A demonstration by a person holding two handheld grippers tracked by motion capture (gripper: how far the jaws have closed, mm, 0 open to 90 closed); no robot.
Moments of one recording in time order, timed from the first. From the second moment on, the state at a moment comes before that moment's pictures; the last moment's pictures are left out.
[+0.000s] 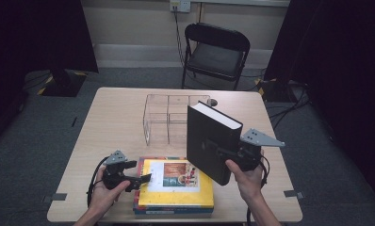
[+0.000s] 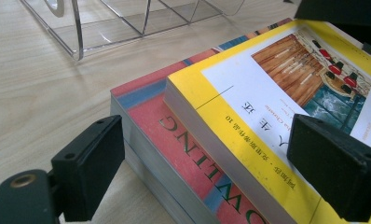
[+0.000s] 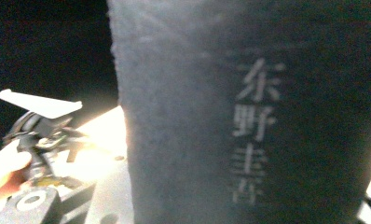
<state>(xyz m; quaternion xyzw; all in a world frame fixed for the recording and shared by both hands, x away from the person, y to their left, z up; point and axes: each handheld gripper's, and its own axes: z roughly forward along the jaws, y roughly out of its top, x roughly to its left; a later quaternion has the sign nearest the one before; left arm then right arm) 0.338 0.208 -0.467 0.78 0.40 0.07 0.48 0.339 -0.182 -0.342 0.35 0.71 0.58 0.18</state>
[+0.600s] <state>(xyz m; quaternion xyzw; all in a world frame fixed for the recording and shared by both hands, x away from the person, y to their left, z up) 0.339 0.207 -0.469 0.78 0.40 0.06 0.48 0.380 -0.178 -0.354 0.41 0.69 0.55 0.22</state>
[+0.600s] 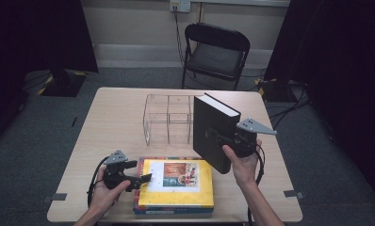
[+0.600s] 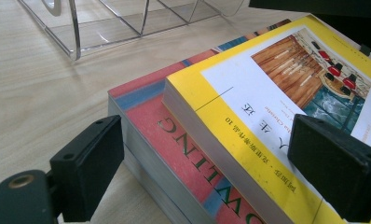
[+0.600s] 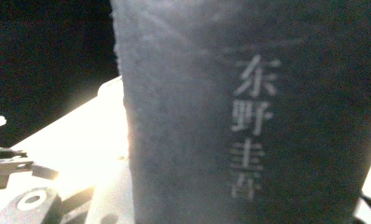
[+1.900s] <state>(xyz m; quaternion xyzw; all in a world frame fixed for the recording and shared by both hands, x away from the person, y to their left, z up) 0.339 0.208 -0.470 0.77 0.40 0.06 0.49 0.452 -0.133 -0.384 0.47 0.67 0.50 0.28</state>
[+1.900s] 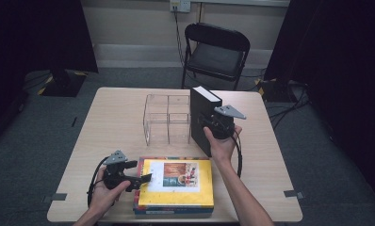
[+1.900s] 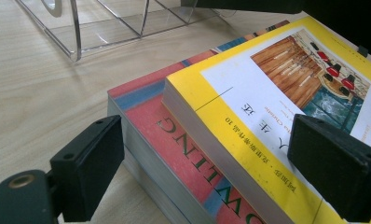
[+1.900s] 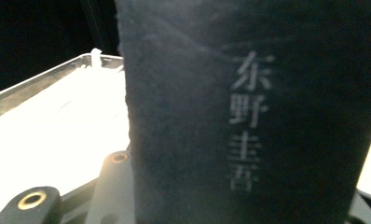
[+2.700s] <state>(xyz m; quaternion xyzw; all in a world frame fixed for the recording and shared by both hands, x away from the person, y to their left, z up) 0.340 0.207 -0.470 0.77 0.40 0.06 0.49 0.452 -0.134 -0.404 0.45 0.67 0.51 0.29</state>
